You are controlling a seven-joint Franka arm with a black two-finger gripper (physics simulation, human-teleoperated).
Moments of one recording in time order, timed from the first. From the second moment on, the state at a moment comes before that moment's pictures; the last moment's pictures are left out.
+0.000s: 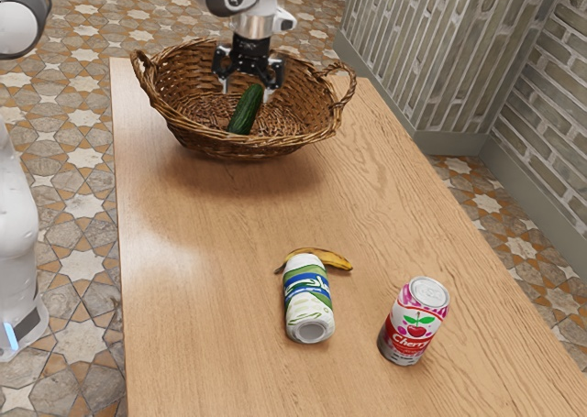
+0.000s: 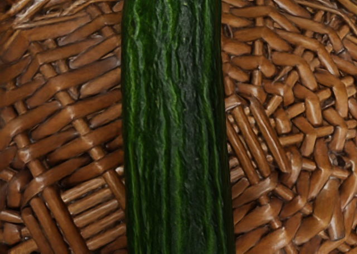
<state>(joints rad) 0.28 -0.20 0.18 -1.98 0.03 1.88 -0.67</state>
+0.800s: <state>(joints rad) 0.30 -0.09 0.18 -2.00 0.02 1.94 -0.75</state>
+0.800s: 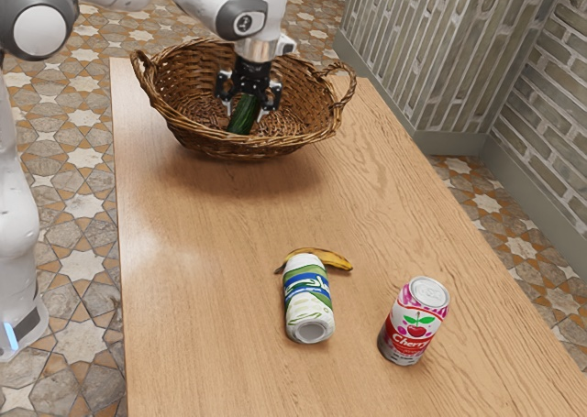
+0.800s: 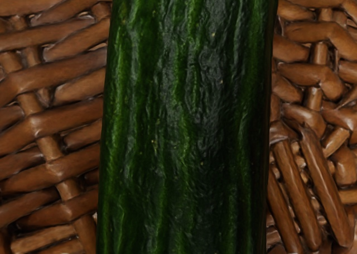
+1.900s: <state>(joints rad) 0.16 -0.31 0.03 -1.78 0.23 1.96 -0.93</state>
